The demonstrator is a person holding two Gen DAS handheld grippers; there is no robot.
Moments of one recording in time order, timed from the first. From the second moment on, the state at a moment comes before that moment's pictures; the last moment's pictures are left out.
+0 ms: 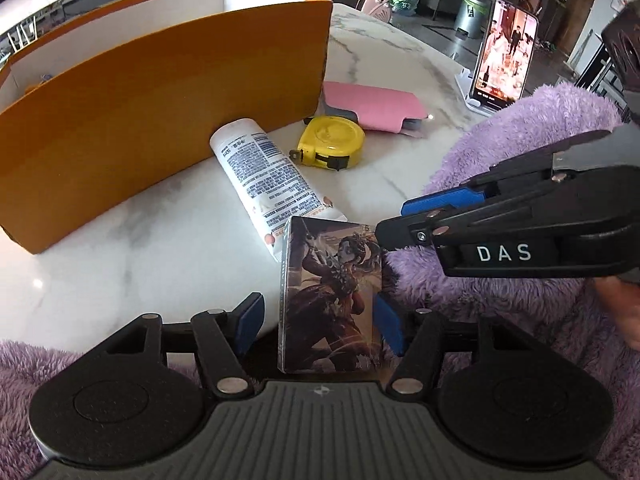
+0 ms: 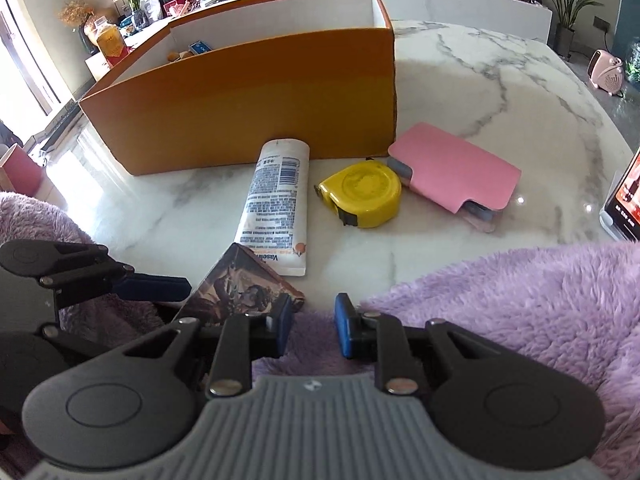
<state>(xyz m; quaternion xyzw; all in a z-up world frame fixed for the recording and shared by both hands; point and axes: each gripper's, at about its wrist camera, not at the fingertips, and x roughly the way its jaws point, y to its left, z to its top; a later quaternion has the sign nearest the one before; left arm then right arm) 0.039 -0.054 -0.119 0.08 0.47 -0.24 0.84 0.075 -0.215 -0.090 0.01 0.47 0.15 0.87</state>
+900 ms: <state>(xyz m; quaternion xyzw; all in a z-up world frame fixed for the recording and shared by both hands) 0.039 -0.036 -0.107 0.06 0.48 -0.16 0.86 0.077 -0.211 -0.089 0.01 0.46 0.14 0.88</state>
